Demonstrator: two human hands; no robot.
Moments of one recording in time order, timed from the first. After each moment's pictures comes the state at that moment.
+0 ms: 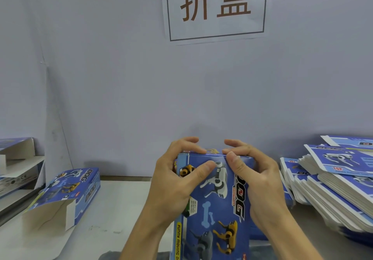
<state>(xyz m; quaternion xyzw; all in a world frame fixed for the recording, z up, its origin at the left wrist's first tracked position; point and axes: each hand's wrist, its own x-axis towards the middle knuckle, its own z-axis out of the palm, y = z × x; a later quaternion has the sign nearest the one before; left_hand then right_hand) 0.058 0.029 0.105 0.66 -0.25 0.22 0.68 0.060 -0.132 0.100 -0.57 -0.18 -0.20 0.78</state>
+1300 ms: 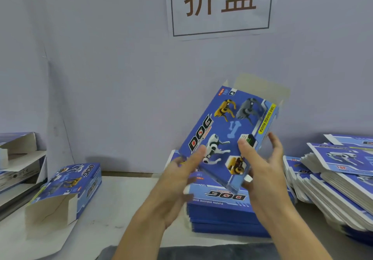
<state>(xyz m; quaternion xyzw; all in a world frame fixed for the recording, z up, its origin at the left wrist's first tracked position) 0.066 0.026 0.101 0.66 -0.01 -0.01 0.75 0.072 -0.132 0.098 -0.51 -0.08 -0.18 0.84</state>
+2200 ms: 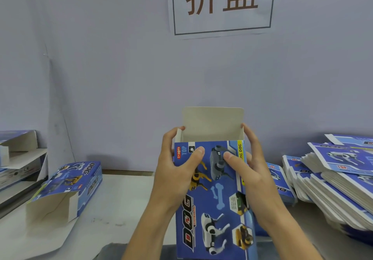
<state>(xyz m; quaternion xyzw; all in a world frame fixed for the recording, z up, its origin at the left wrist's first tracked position) 0.070 0.027 0.096 0.64 -0.16 0.20 0.73 0.074 -0.129 0.084 -0.62 -0.23 -0.18 0.73</state>
